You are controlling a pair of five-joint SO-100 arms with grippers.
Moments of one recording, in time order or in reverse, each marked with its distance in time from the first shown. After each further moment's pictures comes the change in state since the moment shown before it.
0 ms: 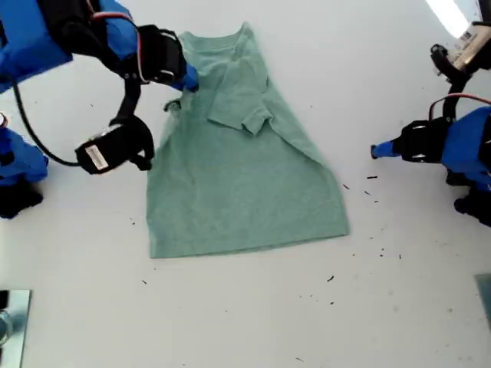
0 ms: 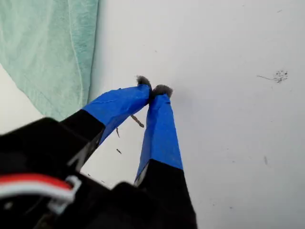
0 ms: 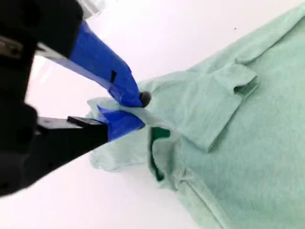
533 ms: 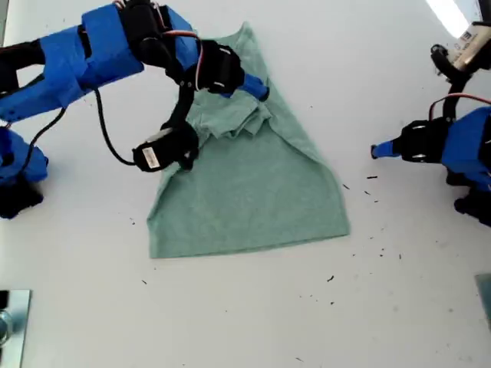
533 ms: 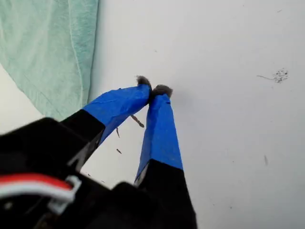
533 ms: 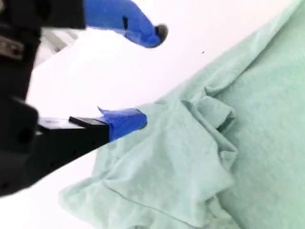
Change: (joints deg) arm 0 0.3 -23.9 -28.5 2.2 5.2; arm 1 0.0 0.0 0.0 0.0 0.1
